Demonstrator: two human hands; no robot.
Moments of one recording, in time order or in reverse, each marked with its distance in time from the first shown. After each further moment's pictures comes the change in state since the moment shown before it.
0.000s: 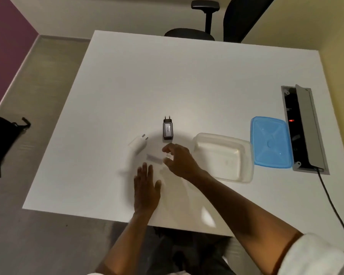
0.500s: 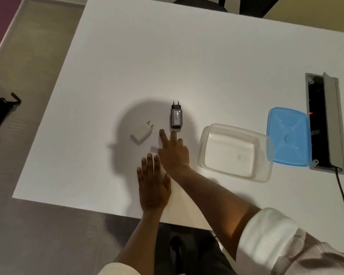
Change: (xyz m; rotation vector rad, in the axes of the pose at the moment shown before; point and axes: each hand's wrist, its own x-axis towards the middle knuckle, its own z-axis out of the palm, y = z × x) left_hand 0.005 -0.008 0.039 0.144 0.151 0.000; right_hand 0.046 0.007 0.081 -0.495 0.045 0.114
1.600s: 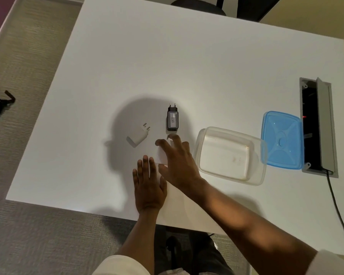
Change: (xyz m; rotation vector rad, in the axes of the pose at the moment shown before) left_hand 0.000 -0.004 0.001 -0.002 -0.011 -0.025; right_hand -0.041 0.017 -0.039 0.172 0.080 -0.220
